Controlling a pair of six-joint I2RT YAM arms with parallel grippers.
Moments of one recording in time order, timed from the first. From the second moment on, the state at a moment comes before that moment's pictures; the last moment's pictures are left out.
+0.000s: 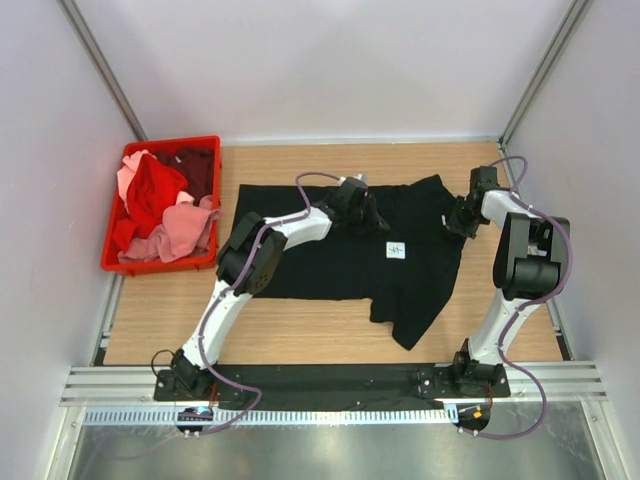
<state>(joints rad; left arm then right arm) -0.74 2.39 1.77 -0.02 0.23 -0.95 -0.15 1.89 1.23 -0.53 -0.08 0.35</state>
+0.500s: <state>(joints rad) -0.74 2.40 1.82 -0.08 0.24 -0.96 -0.15 1.86 1.23 -0.52 -0.08 0.35</state>
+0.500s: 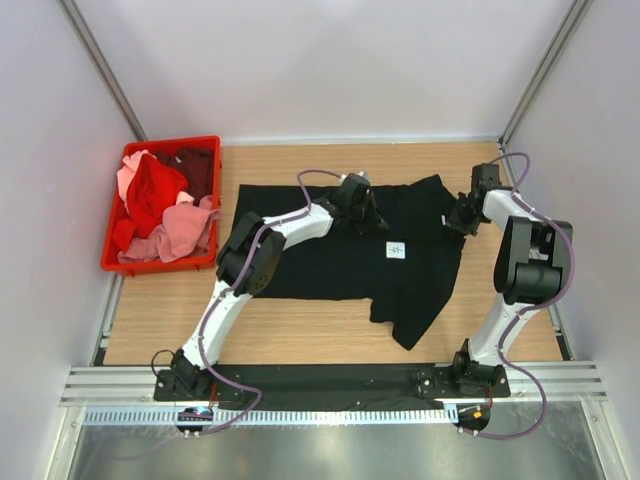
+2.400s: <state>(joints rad) -0.43 2.29 1.93 -0.55 0.13 -0.64 -0.26 1.98 1.34 -0.26 -0.36 0.39</state>
